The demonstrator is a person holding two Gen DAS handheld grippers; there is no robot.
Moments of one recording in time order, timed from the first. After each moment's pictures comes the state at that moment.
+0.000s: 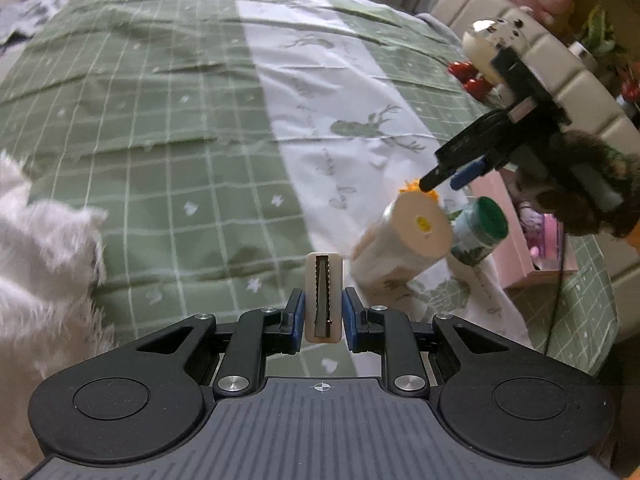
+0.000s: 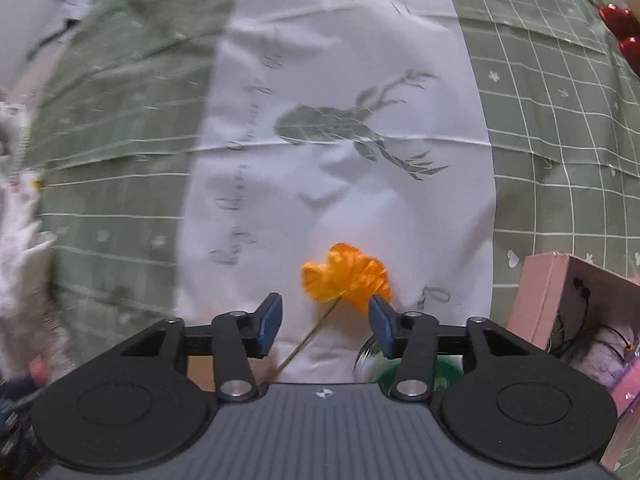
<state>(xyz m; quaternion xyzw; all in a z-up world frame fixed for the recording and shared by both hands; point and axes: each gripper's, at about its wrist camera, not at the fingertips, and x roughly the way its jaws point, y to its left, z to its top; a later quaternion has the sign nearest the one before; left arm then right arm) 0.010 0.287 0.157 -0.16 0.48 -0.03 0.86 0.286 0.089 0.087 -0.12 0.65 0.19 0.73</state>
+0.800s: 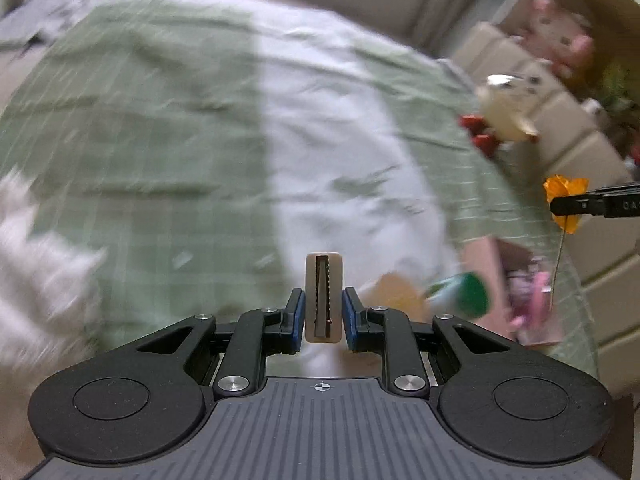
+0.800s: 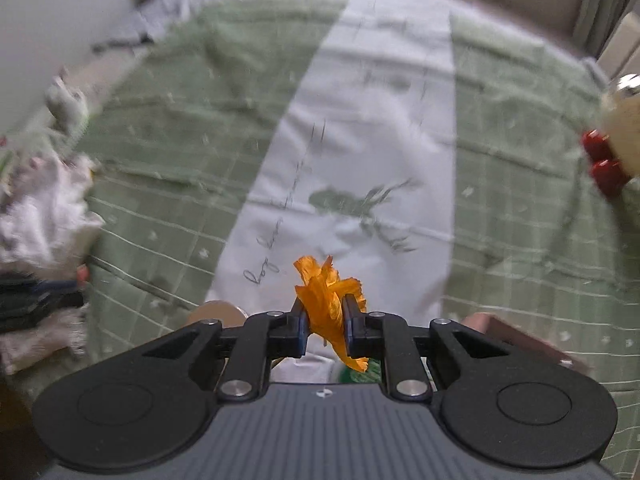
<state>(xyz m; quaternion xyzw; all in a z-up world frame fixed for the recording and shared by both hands) 0.054 0.263 0.212 -0.19 0.44 -0.01 0.88 0.204 0.031 0.253 -0.16 0.49 0.29 0.81</state>
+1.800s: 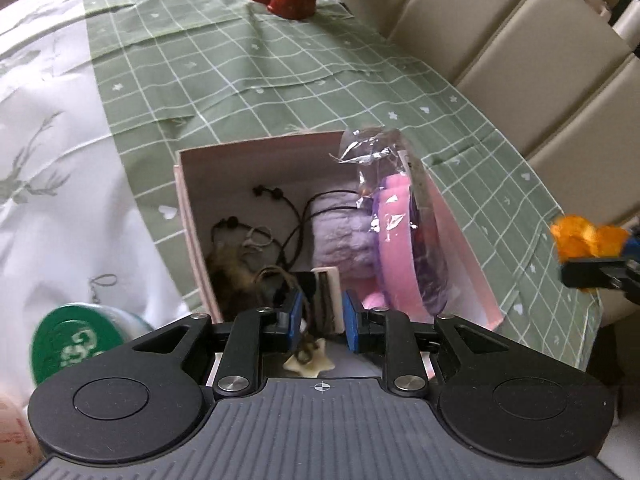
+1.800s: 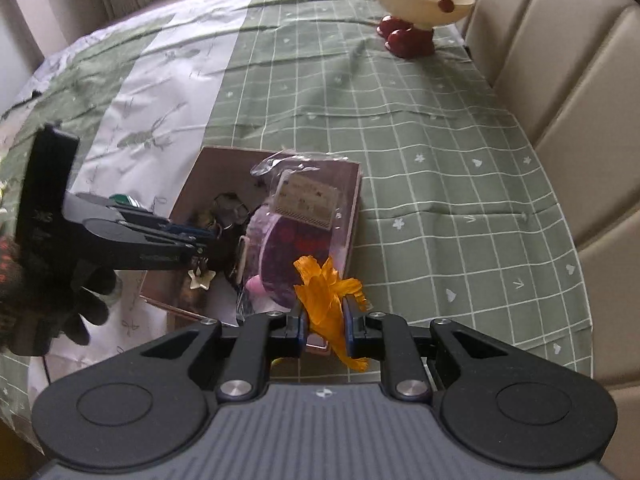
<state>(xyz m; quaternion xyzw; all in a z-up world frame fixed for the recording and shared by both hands) 0.213 -0.070 0.088 -0.06 0.51 -0.18 0.84 0.171 -0.267 0.169 -0.09 0.51 0.15 0.84</state>
